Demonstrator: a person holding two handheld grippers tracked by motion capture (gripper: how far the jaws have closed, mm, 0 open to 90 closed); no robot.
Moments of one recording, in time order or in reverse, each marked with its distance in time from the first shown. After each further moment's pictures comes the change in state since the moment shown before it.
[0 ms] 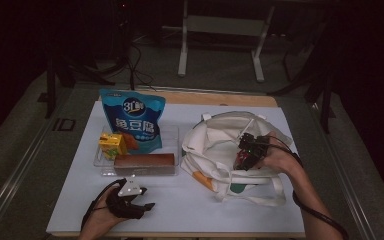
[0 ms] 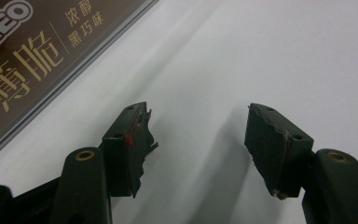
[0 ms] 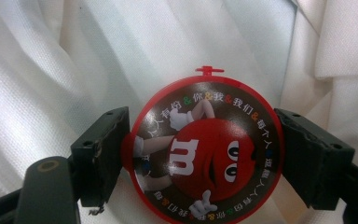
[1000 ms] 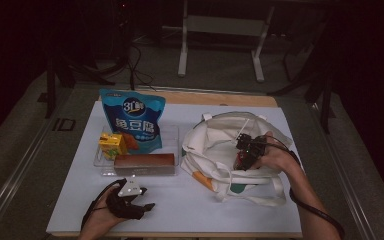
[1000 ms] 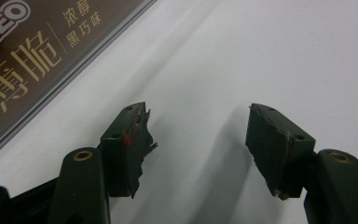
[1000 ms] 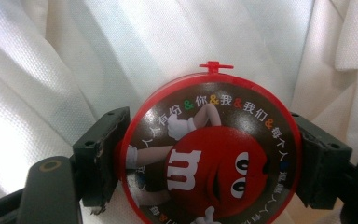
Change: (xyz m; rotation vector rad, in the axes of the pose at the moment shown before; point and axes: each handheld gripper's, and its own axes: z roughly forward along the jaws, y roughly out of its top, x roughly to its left) left arm 0.000 0.000 0.000 0.001 -0.003 0.003; right arm -0.003 0.006 0.011 0.075 0.028 0.014
